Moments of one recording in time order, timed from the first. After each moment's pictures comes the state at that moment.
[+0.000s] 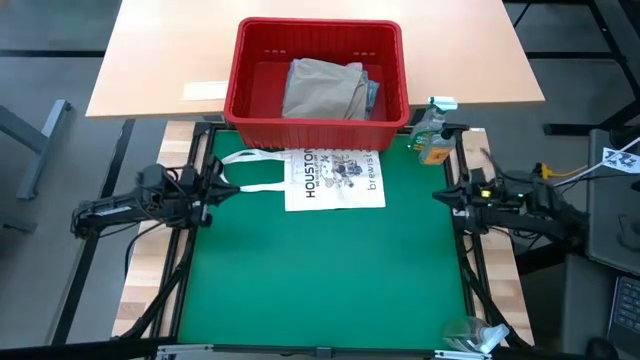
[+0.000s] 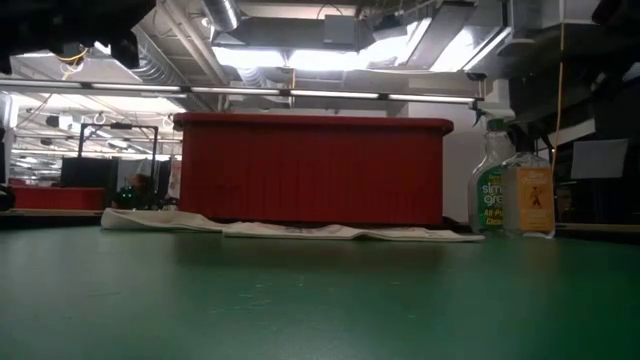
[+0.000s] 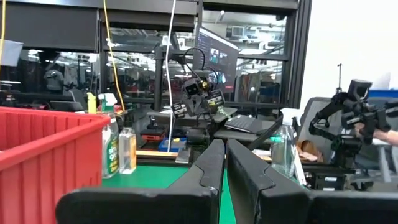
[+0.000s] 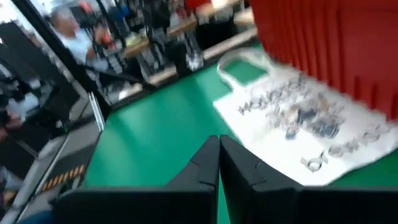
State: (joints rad) left arm 0.23 0.08 0.21 0.10 0.23 -0.11; right arm -0.12 0.00 0.49 -0.71 -0.06 0.39
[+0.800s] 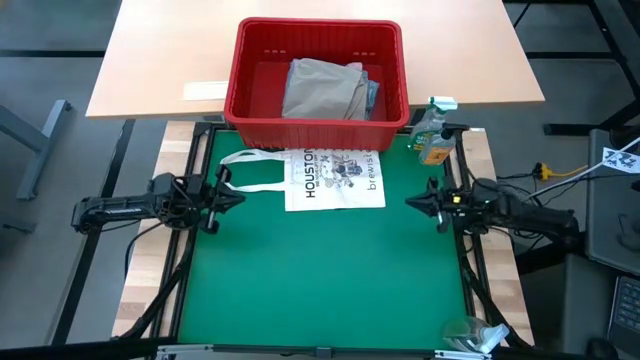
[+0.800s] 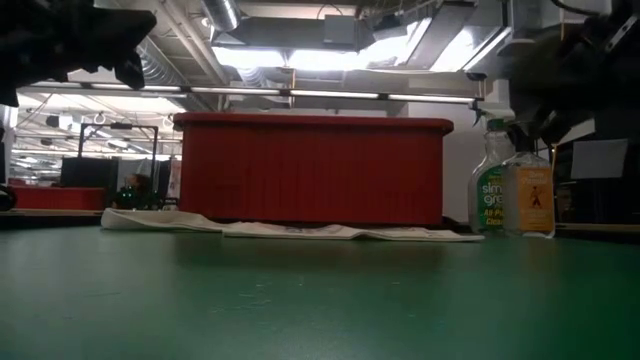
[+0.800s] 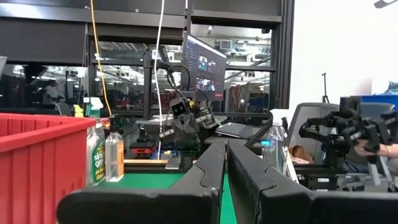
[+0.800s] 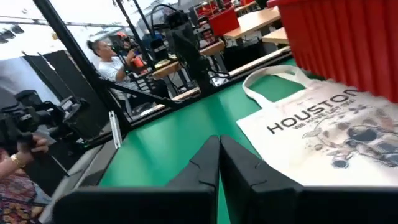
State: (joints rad) left arm 0.15 0.08 0.01 0.37 0.21 -0.10; right arm -0.12 0.00 0.13 -0.16 -0.14 0.41
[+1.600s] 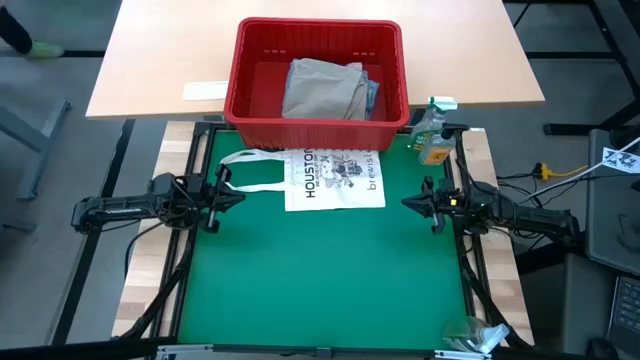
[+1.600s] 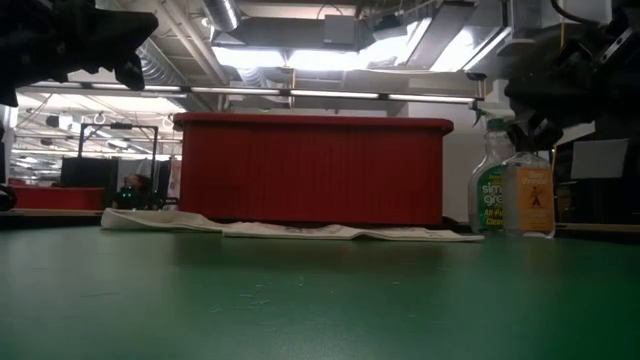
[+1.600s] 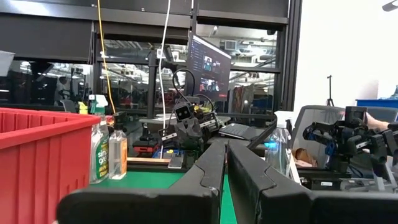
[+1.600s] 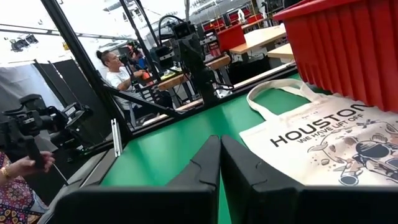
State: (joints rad) left arm 0.15 0.08 0.01 0.37 0.18 -0.12; right arm -0.12 0.01 0.01 0.05 -0.14 0.39
